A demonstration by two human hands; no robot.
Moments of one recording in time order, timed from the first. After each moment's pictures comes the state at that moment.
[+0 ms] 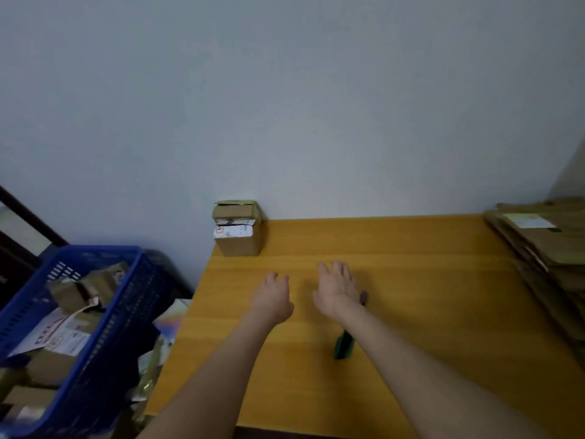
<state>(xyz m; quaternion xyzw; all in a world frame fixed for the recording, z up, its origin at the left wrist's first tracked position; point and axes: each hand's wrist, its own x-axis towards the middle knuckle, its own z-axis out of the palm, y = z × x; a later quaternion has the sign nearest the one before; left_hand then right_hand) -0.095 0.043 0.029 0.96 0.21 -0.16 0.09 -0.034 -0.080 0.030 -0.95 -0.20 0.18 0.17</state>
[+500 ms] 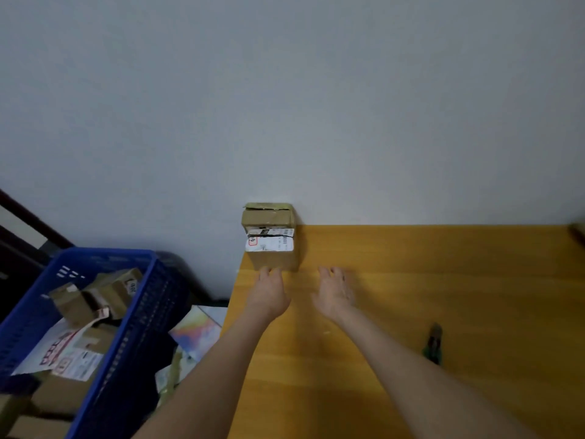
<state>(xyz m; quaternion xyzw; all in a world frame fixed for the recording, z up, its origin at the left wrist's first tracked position) -0.055 0.219 0.004 0.94 0.25 -0.12 0.17 0.009 0.093 -0.013 -0.93 -0.16 0.23 0.23</state>
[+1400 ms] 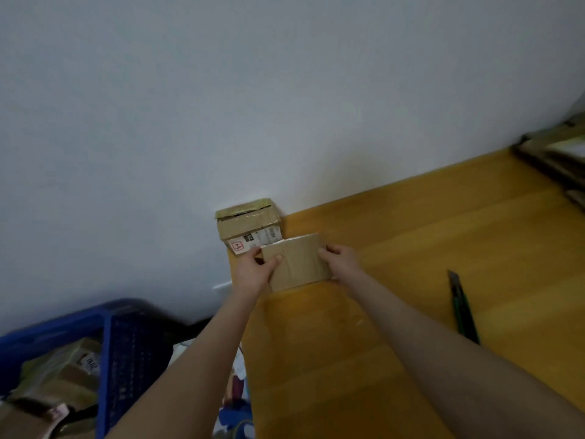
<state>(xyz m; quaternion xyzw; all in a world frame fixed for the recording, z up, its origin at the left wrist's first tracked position) 0.016 0.345 -0.024 0.84 0.24 -0.05 0.48 0.048 0.171 -0.026 -0.74 0.19 0.22 0.60</state>
